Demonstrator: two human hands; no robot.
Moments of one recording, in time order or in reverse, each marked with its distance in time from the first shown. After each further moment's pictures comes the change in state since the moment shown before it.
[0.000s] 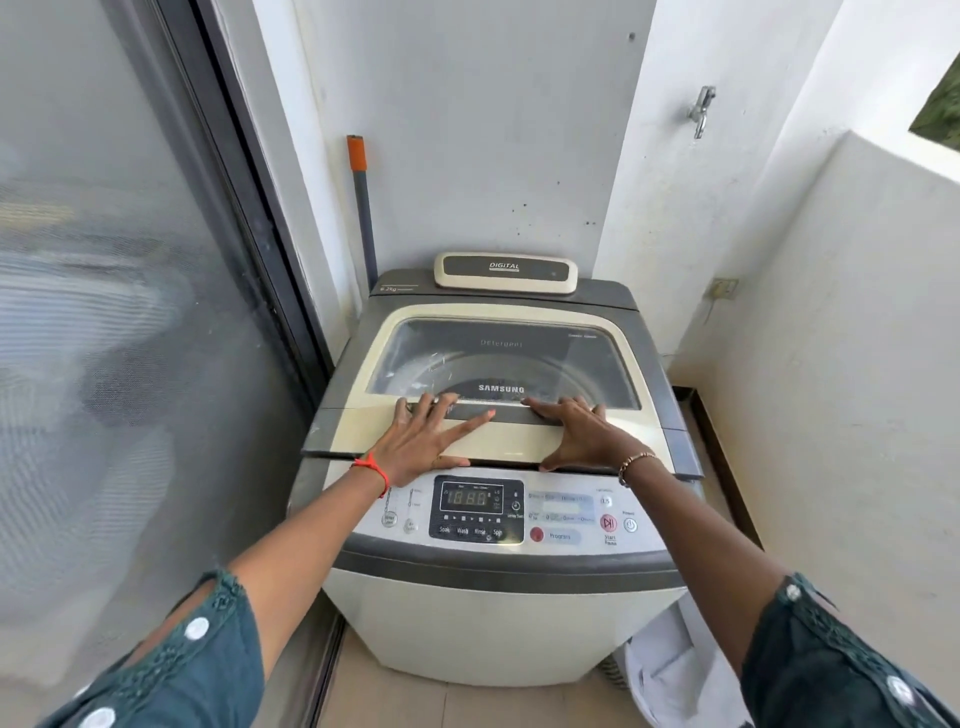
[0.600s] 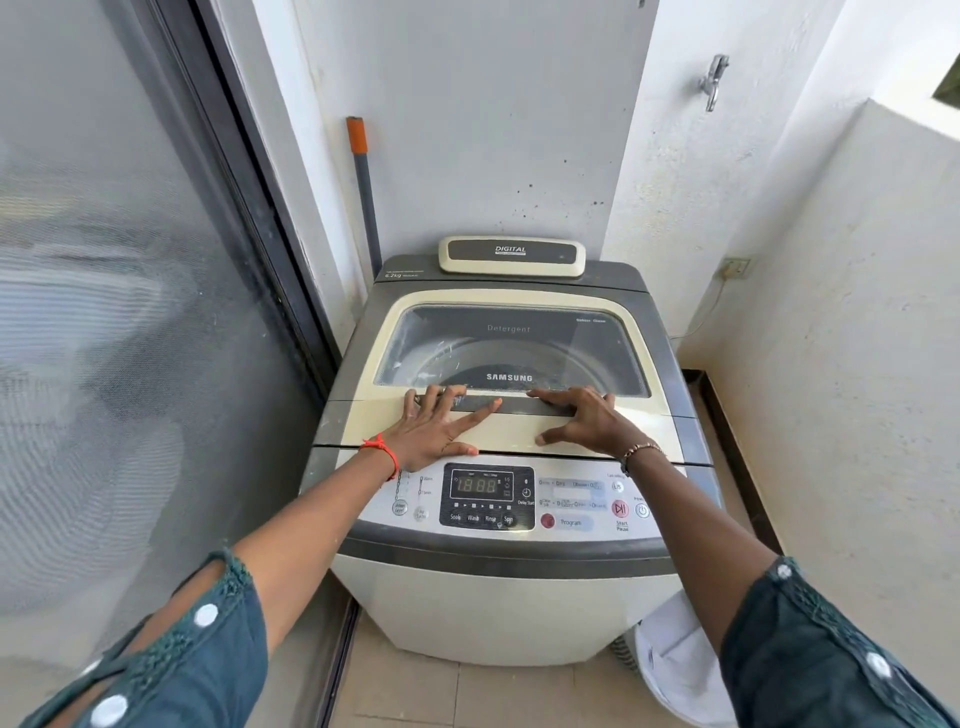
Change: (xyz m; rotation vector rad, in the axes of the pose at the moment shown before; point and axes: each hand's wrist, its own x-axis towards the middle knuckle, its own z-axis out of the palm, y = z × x) left_hand 0.003 -0.002 -0.004 -0.179 -0.193 -0.011; right_hand 0.004 -0.002 0.011 0.297 0.125 0.052
